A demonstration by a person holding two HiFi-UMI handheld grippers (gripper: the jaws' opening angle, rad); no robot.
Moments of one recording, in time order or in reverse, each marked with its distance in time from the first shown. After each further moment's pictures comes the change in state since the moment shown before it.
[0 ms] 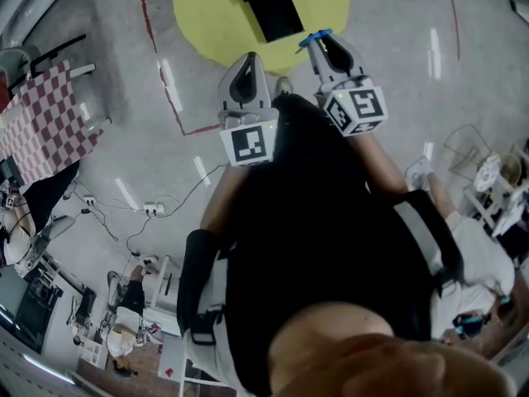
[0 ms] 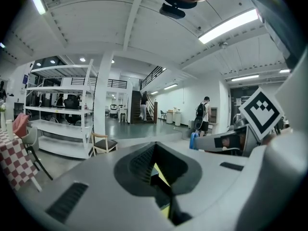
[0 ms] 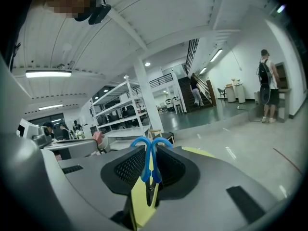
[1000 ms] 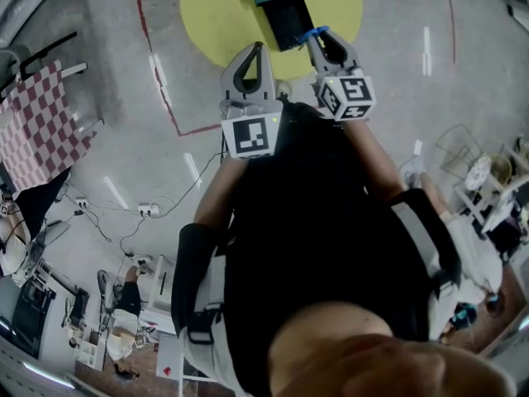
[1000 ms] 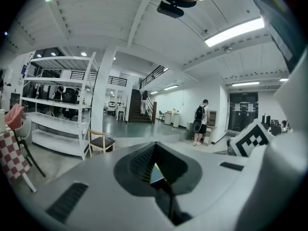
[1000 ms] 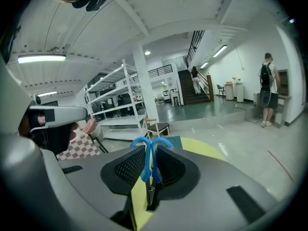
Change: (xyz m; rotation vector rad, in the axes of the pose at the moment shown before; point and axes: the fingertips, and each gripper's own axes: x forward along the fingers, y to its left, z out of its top) left arm 0.054 0.058 -0.002 -0.025 -0.007 -0.046; right arm 0.093 -0.013 -0.055 -0.038 0.119 -0.073
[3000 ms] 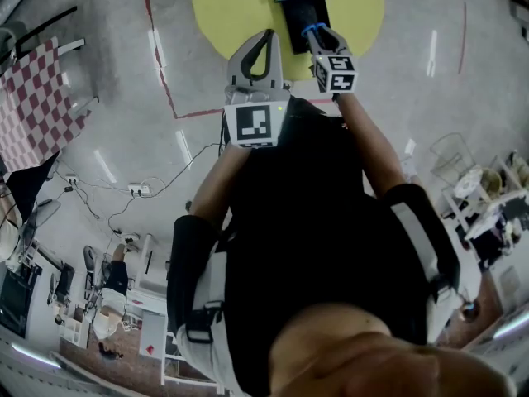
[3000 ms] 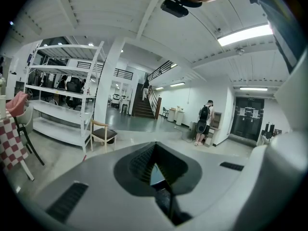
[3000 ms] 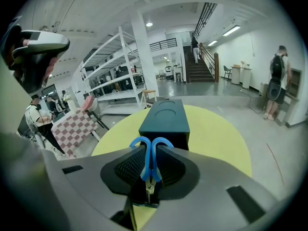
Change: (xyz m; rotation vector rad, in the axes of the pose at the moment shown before) left arm 0.046 0.042 -0.021 -0.093 0.066 0.020; right arm 0.107 -0.036 -0.137 -0.048 0.323 -0.011
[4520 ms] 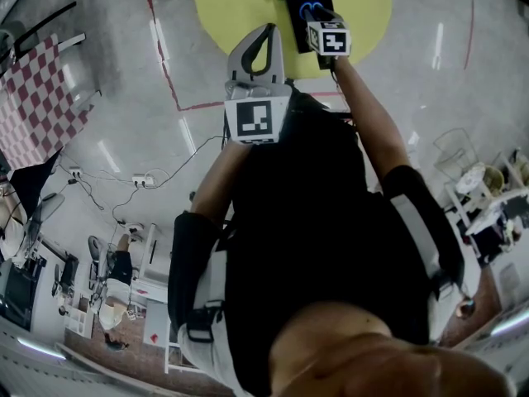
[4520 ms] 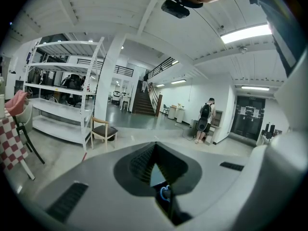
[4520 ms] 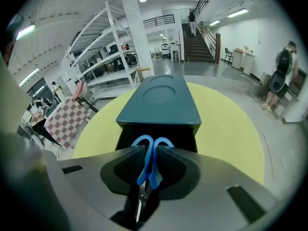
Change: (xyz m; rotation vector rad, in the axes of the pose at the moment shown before) left arm 0.023 0.017 -0.004 -0.011 0.039 0.004; right arm 0.085 -0.027 -0.012 0.018 0.273 -0.062
